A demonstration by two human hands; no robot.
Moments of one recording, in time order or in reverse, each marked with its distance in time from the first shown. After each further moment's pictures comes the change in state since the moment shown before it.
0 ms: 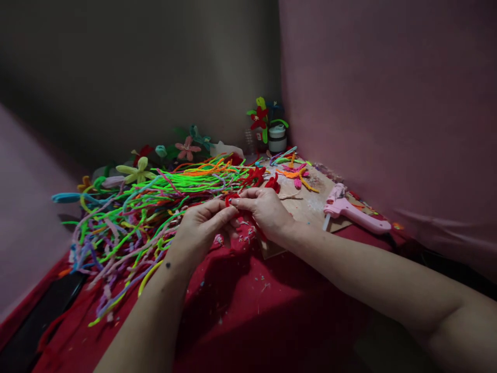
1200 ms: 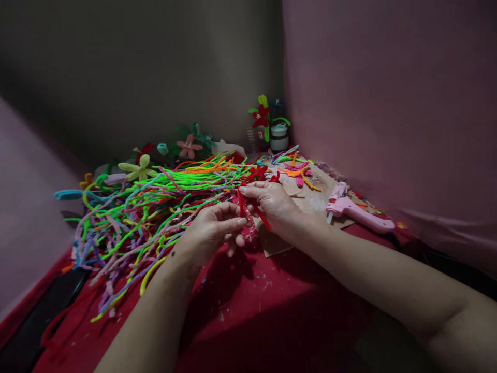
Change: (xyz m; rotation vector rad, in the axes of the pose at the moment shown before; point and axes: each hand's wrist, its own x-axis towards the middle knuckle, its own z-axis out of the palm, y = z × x) left_hand 0.000 -0.003 0.005 -0.208 -0.157 -0.256; right_hand 0.000 -0.013 -0.004 0.184 -0.015 0.102
